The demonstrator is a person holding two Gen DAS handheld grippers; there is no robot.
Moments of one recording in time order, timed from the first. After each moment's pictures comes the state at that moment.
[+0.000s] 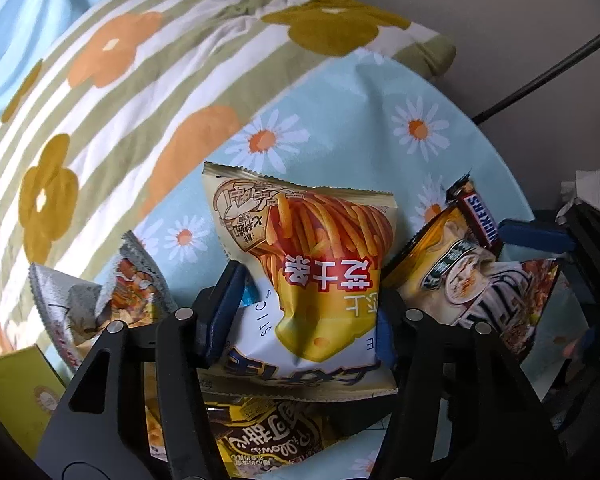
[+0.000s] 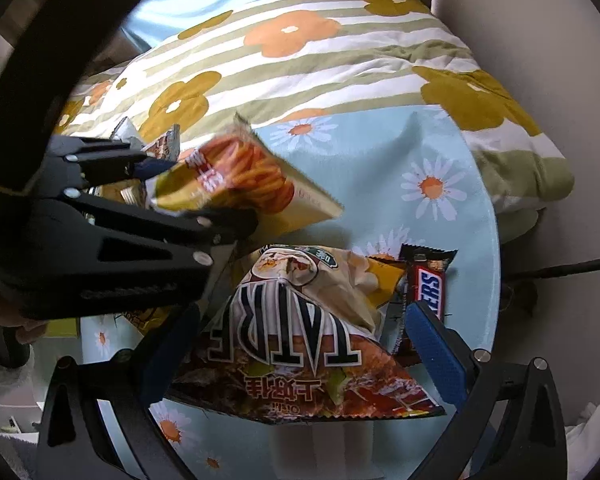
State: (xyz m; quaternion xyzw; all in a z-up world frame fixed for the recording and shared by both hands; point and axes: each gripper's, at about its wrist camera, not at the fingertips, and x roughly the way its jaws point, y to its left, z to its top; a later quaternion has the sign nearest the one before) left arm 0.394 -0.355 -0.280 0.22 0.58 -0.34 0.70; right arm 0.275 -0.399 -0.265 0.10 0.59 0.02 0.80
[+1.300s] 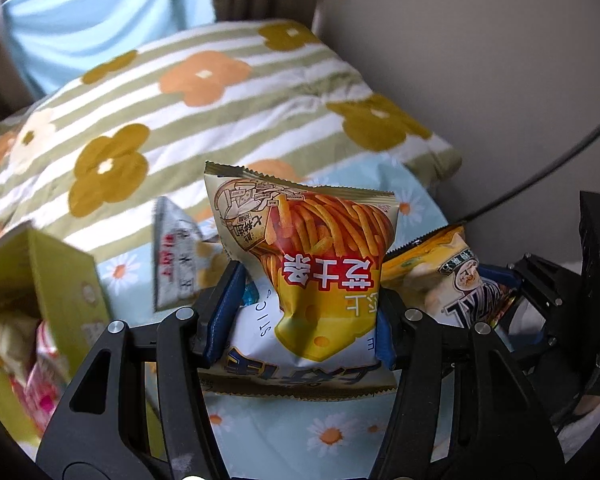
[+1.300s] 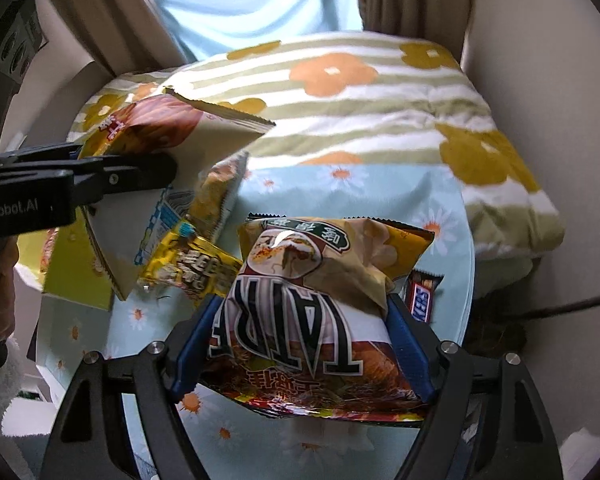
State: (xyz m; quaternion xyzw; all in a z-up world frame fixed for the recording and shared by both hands) left arm 0.349 -0.256 -0.160 0.07 0.51 -0.26 0.82; right arm 0.240 -0.380 -0.200 0.05 0.53 0.07 0.85
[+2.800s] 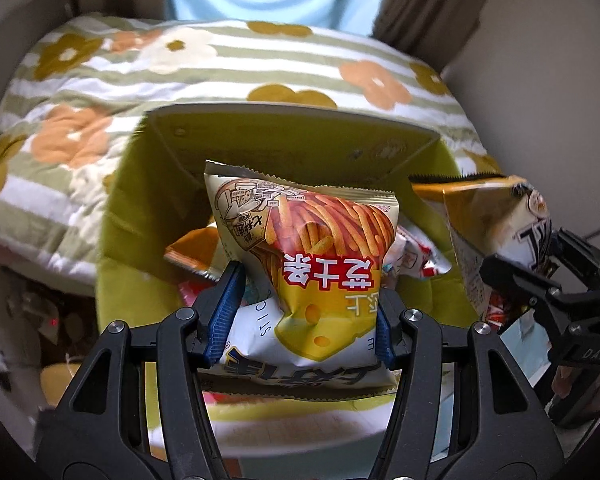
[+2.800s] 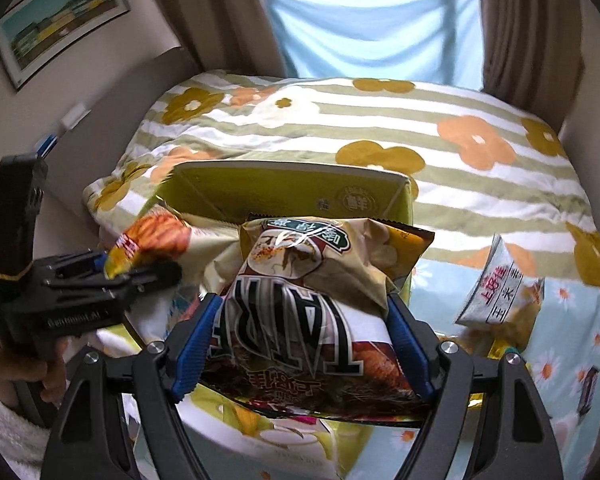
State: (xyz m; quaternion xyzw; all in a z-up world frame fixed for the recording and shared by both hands) left arm 0.367 0.145 -0.183 -0.04 0.53 -0.14 0.84; right arm 0.318 -0.050 -0.164 0.02 0.48 0.15 0.86
